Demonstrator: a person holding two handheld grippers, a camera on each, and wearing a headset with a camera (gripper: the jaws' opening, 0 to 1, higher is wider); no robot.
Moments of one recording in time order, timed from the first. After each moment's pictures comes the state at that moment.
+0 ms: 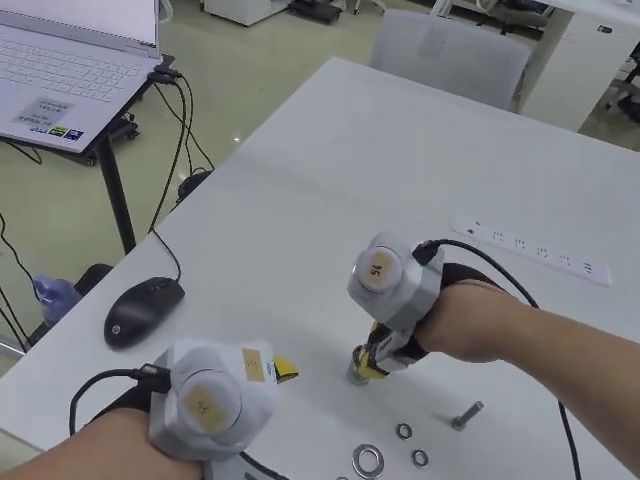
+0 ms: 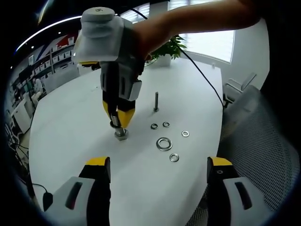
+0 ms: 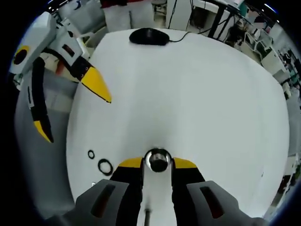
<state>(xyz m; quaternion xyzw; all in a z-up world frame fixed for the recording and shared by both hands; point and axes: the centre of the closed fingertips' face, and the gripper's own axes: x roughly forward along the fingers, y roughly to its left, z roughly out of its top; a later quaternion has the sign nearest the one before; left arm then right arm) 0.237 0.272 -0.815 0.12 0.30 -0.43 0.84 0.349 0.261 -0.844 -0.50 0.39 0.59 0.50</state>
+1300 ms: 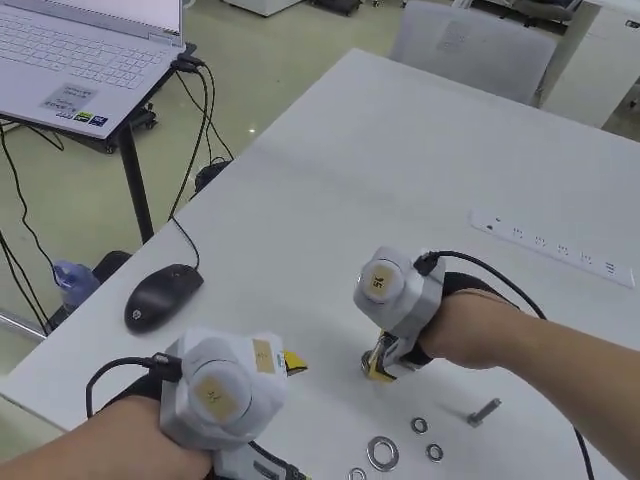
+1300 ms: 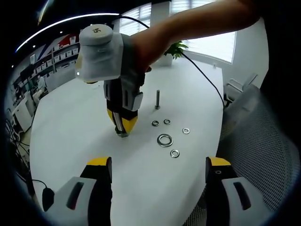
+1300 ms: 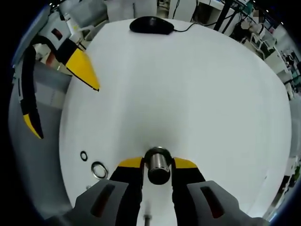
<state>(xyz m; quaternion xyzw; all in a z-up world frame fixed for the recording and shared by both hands) 0.233 0.275 -0.818 0.12 0.30 -0.42 0.85 0.351 0.259 -0.870 -0.49 0.41 0.58 0.51</state>
